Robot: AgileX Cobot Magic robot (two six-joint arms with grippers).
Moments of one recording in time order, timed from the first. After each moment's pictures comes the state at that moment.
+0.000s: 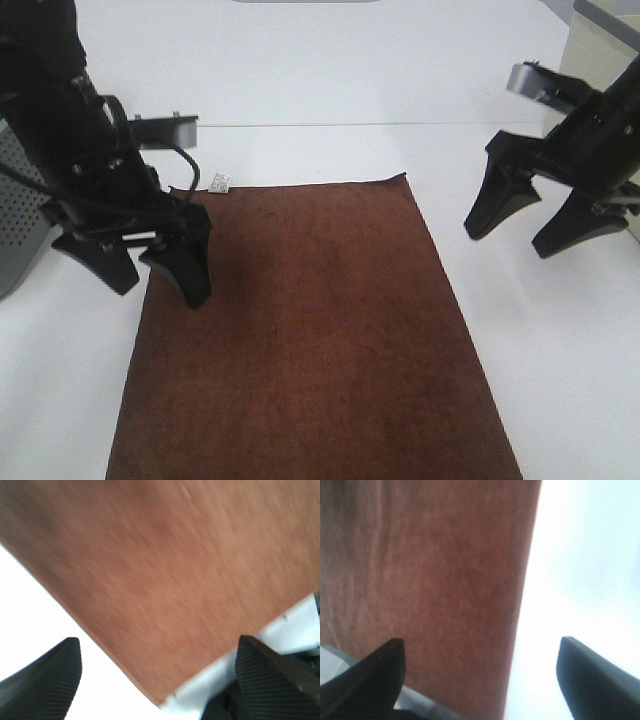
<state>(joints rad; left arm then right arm) -0.36 1.86 -1.28 -0.33 1.06 0.18 0.08 1.76 -1.14 0.54 1.01 -0.31</state>
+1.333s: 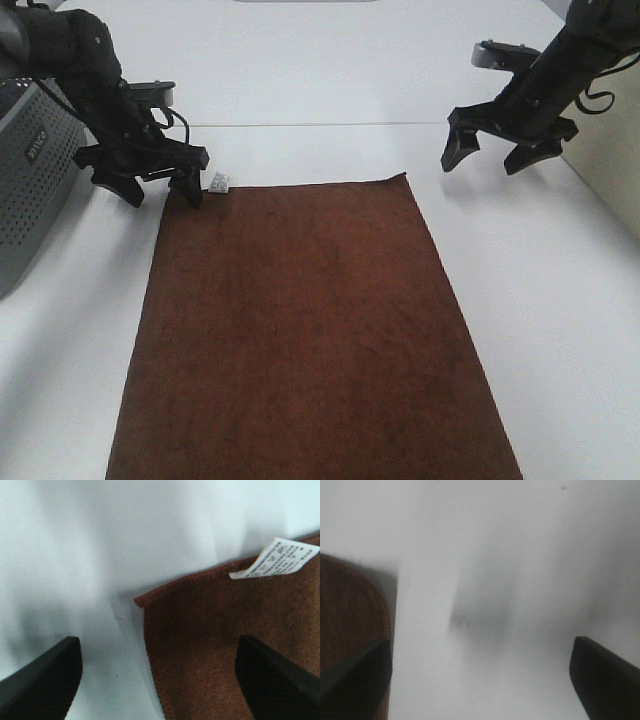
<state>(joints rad) -0.17 2.43 -1.93 -0.17 0.91 0.05 0.07 2.34 -1.83 0.35 0.83 -0.28</state>
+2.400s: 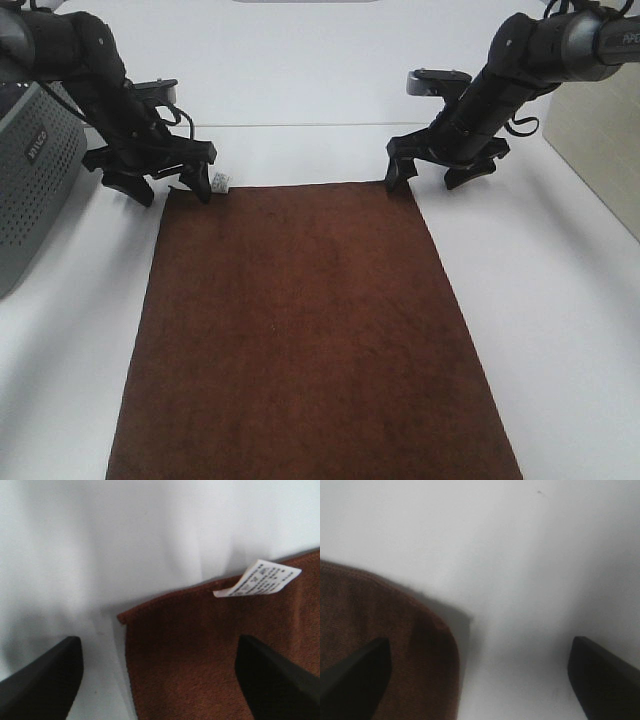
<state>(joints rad) -0.17 2.46 -1.95 -0.23 0.89 0.03 0.21 2.42 -1.84 0.36 0.70 -0.27</state>
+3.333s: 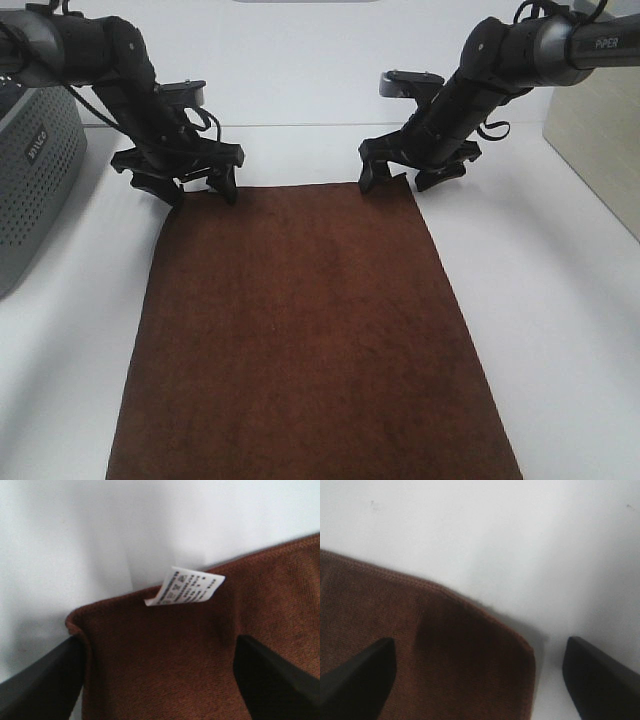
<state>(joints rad) -0.23 2.46 -1.96 -0.24 0.86 0.01 0.26 2.43 -1.84 0.40 0.67 -0.27</state>
